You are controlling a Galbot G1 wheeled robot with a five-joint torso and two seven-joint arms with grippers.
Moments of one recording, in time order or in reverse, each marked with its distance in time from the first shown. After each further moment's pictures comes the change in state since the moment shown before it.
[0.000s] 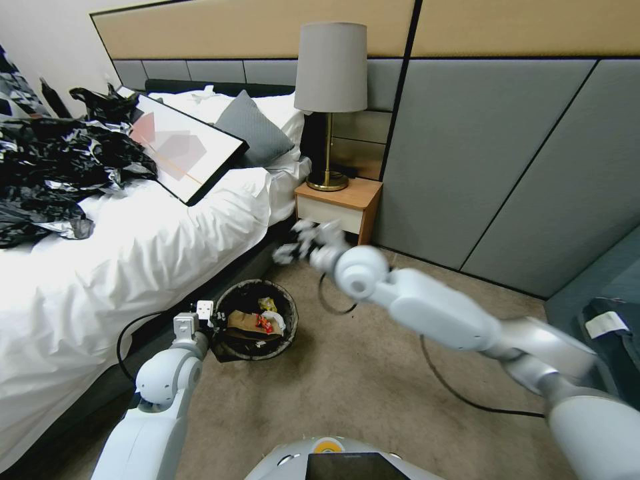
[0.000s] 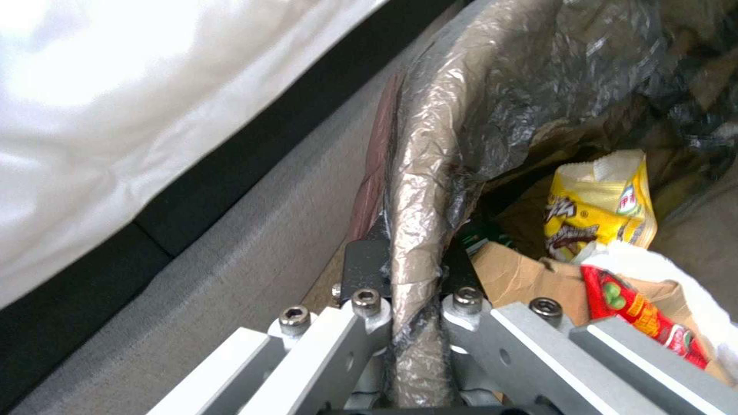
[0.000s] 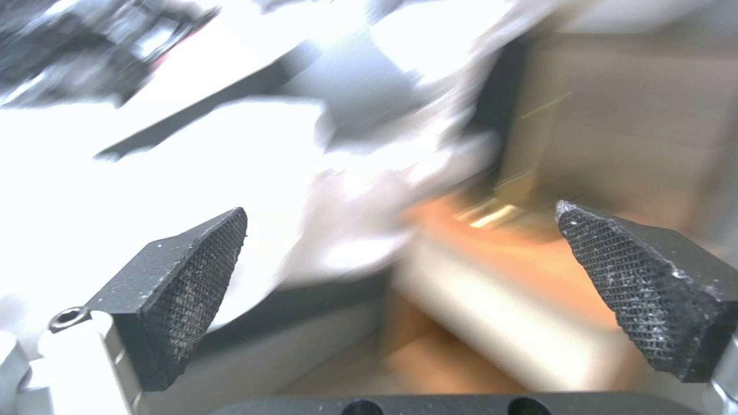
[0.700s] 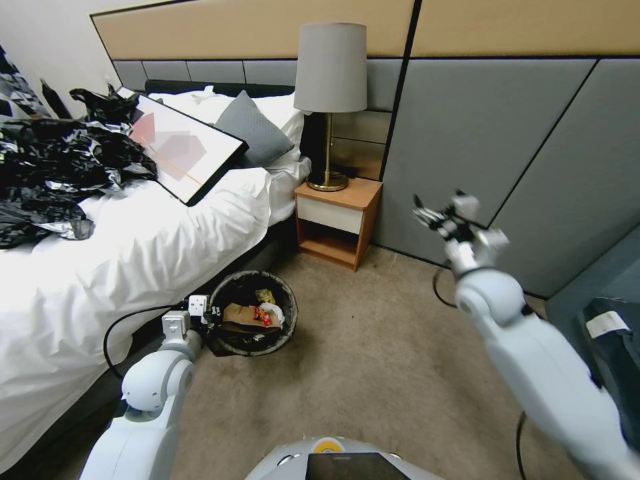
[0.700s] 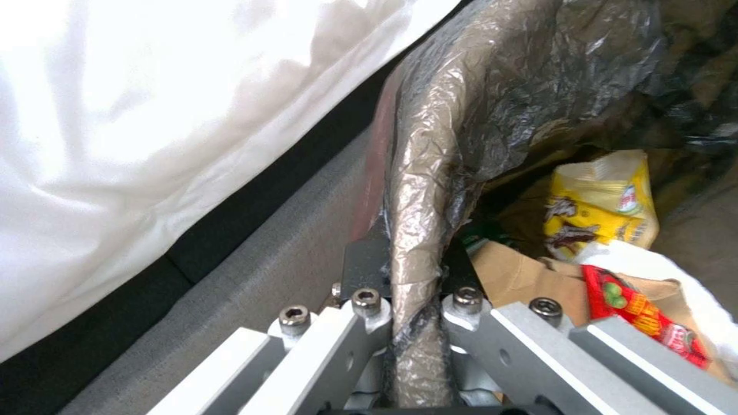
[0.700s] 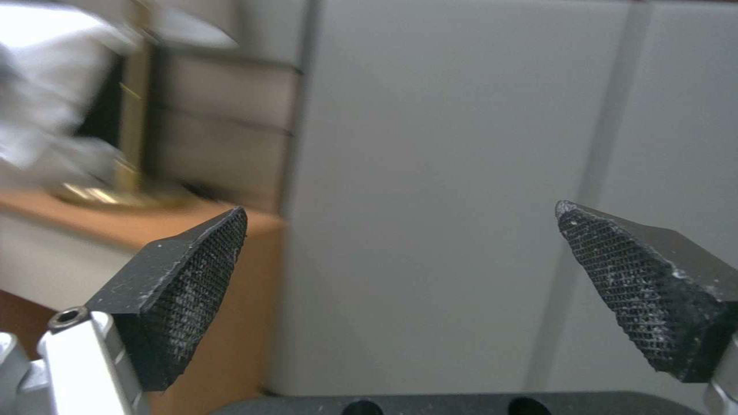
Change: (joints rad) left arm 0.031 -0.005 -0.030 -0.081 -0.032 0.000 -0.016; right arm -1.073 0.160 1.000 0.067 -0.714 0.330 -0.304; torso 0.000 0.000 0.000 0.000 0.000
